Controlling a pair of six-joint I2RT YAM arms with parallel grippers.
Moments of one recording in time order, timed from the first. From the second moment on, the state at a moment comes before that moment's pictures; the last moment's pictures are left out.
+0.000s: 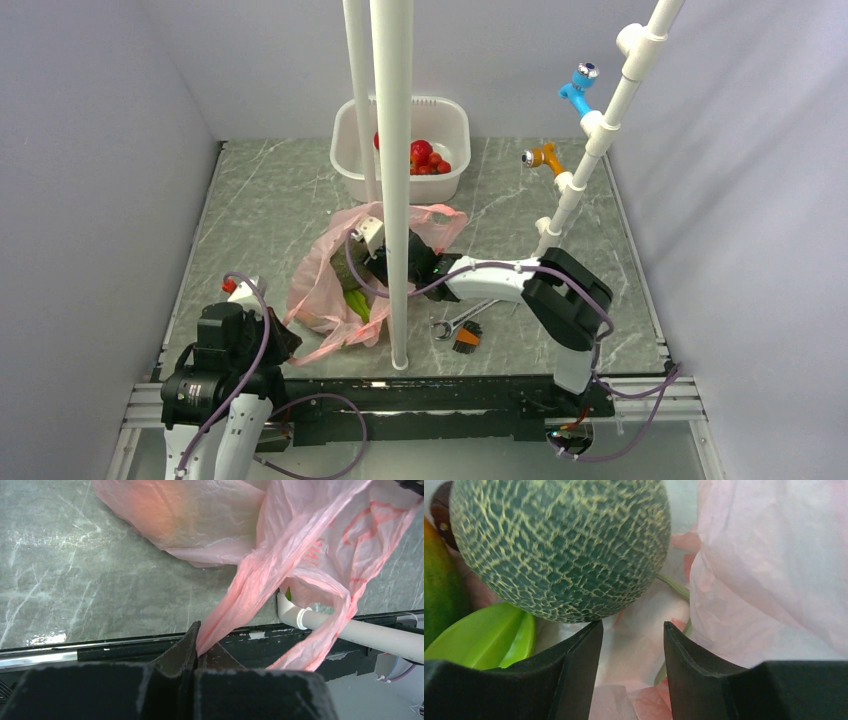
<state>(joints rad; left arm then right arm) -0.08 0.21 0.66 -1.21 0.25 -0.42 0.98 1.89 1.12 0.22 0.08 -0.12</state>
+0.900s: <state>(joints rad) -0.08 0.21 0.66 -1.21 0.25 -0.42 0.93 1.90 1.13 0.41 -0.34 0.12</state>
